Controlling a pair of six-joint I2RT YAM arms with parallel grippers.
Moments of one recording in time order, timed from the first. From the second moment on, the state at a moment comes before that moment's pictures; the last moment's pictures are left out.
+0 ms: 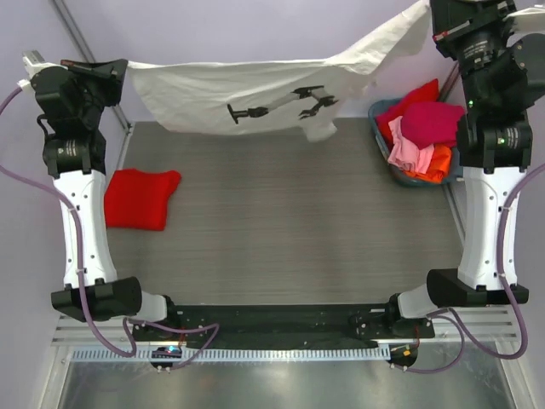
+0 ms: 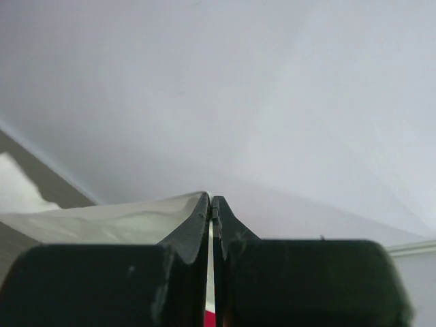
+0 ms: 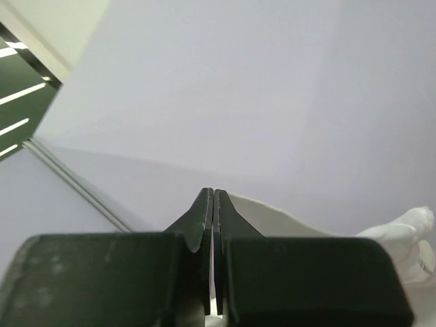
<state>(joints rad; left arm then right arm) 0.17 1.40 1.83 -0.43 0.09 -1.15 0.03 1.48 2.16 -0.32 -0.05 0.79</state>
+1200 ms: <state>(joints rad) 0.20 1.18 0.55 -0.20 0.34 -1.00 -0.05 0.66 0.52 -0.41 -0.08 0.80</state>
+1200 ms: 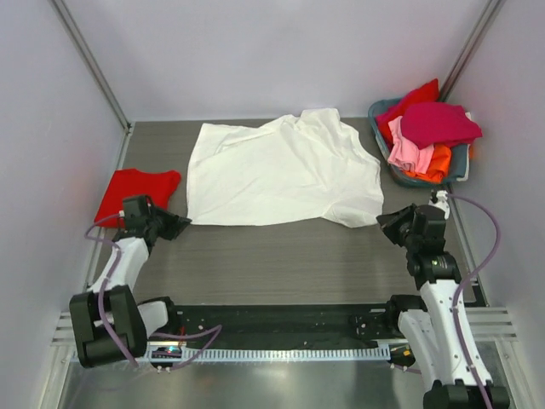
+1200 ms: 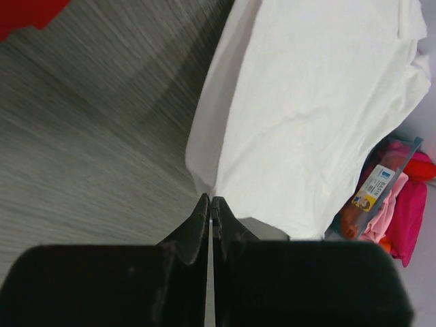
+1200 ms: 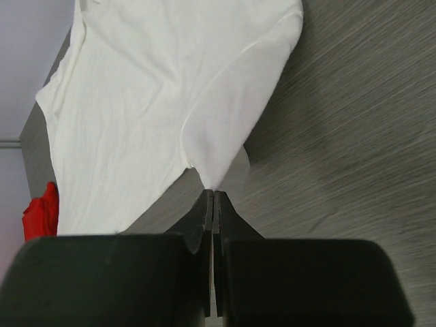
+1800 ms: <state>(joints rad) 0.22 0.79 0.46 -0.49 0.26 -0.99 -0.05 0.52 0.56 -0.65 -0.08 0.73</state>
